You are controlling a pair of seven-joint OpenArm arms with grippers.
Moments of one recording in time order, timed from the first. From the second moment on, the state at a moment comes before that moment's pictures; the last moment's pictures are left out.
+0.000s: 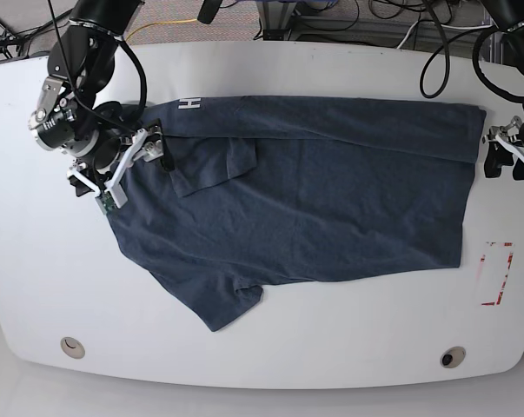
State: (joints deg) left arm 10.0 -25.4 -40.2 97.9 -37.4 -34.2 60.0; right arm -2.8 8.6 23.1 108.0 29.6 39.8 -73.6
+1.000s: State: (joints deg) left arm 11.2 -25.5 -40.5 97.7 -37.4 -33.8 60.0; right arm 4.7 9.2 6.1 85.8 15.4 39.8 -55.8
